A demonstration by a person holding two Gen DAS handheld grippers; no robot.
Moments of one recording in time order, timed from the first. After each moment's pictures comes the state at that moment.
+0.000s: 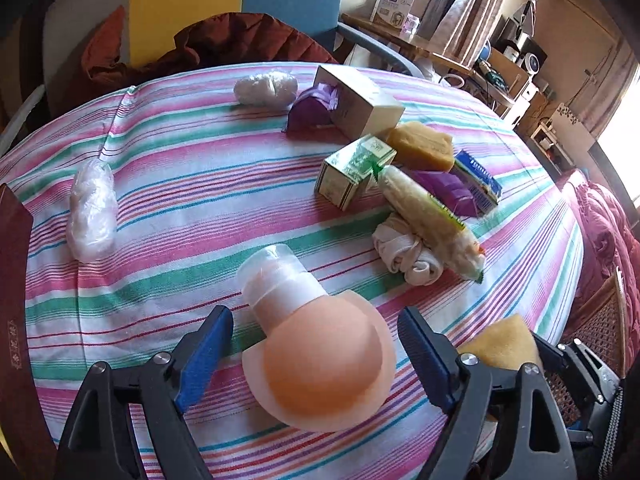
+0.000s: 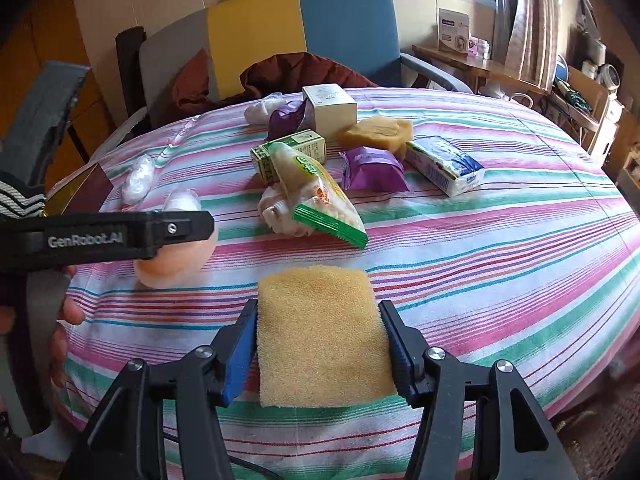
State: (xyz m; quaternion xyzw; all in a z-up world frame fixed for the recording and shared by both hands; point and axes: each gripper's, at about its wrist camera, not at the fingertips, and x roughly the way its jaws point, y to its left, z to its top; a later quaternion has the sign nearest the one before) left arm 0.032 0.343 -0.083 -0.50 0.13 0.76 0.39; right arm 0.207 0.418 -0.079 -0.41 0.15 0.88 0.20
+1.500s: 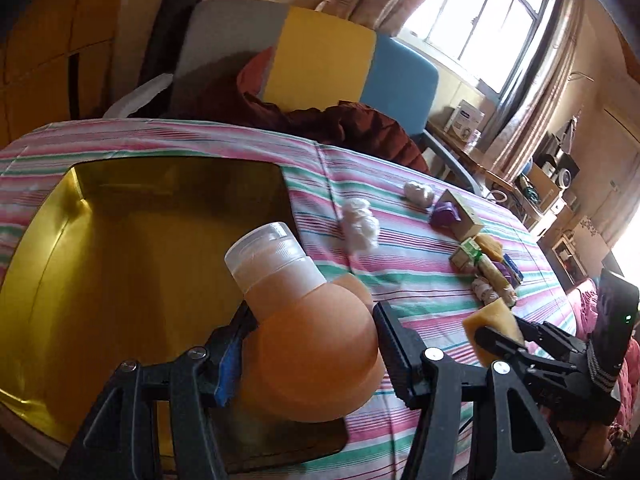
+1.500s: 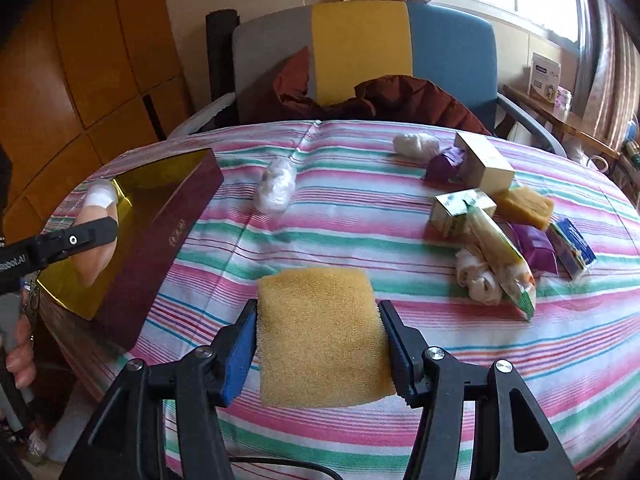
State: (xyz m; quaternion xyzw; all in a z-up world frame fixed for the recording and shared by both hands) left arm -0.007 0.090 -0.027 -0.42 -0.03 0.85 0.30; right arm 0.126 0.309 -0.048 -0.39 0.09 0.91 0.08
